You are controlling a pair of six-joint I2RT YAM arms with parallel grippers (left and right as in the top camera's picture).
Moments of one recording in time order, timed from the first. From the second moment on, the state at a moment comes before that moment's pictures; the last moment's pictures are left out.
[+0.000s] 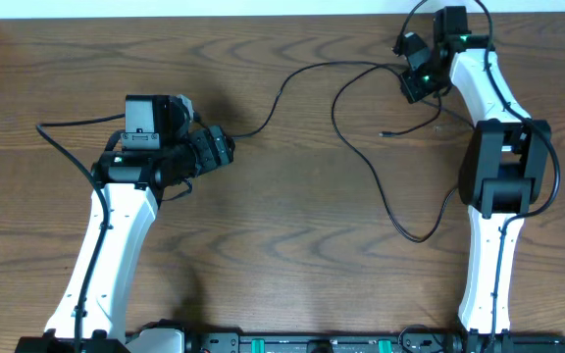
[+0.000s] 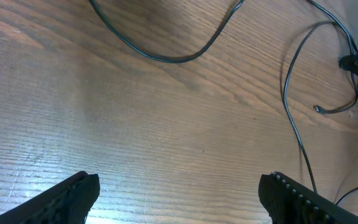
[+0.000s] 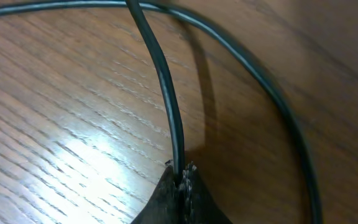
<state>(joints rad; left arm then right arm) -0.04 1.37 1.06 -0.71 0.30 -0.41 0.02 2.51 2.13 -0.86 -0.25 -0.46</state>
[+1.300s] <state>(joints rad) -0.04 1.37 1.06 -0.71 0.30 -0.41 0.26 2.51 2.14 -0.36 -0.67 -1.16</state>
